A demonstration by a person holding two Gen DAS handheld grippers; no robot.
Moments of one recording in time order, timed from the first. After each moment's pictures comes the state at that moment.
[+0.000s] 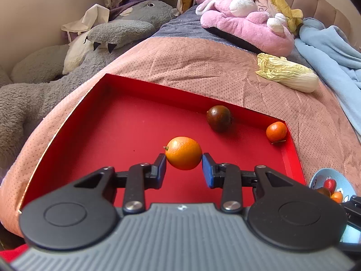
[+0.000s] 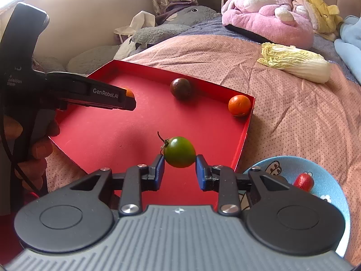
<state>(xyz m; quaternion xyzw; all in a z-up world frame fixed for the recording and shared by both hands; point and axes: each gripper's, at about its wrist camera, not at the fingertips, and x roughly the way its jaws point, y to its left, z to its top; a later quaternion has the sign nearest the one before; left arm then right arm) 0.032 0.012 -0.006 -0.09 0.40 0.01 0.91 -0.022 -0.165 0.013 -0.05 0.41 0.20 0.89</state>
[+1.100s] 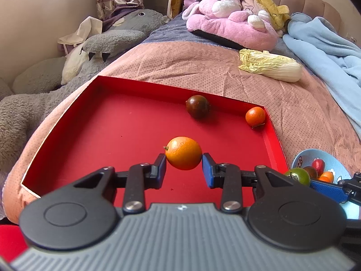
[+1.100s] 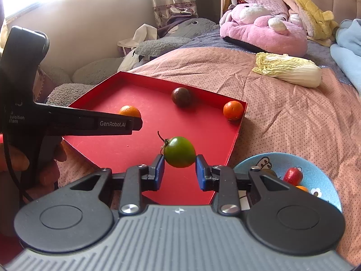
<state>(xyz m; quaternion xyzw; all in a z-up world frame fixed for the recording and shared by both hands) -0.005 -0.020 0.002 -0.06 0.38 0.00 0.92 -0.052 -0.187 0.030 -0.03 0.38 0.21 0.90</state>
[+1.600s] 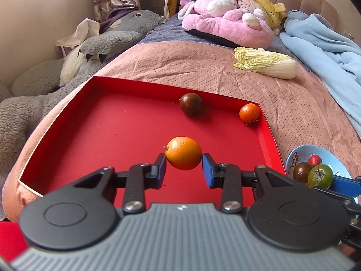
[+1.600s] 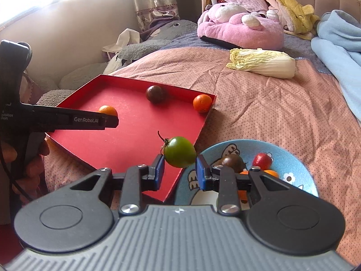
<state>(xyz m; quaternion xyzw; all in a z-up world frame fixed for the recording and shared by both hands) -0.010 -0.029 0.002 -0.05 0.38 -0.01 0.92 -0.068 -0.233 0.031 -0.01 0.38 0.17 0.91</state>
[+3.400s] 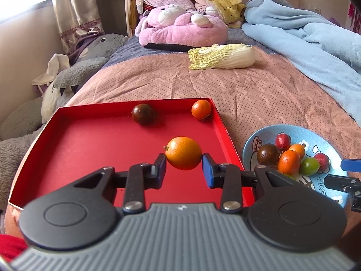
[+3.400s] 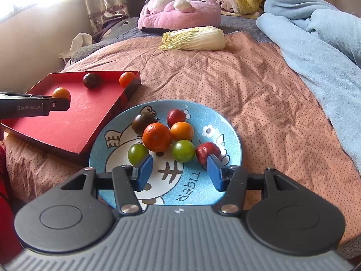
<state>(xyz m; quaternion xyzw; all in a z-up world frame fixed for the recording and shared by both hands) -0.035 -0.094 0.009 0.04 0.35 -0.08 0.93 -0.108 -0.331 0.001 0.01 0.39 0.06 0.92</state>
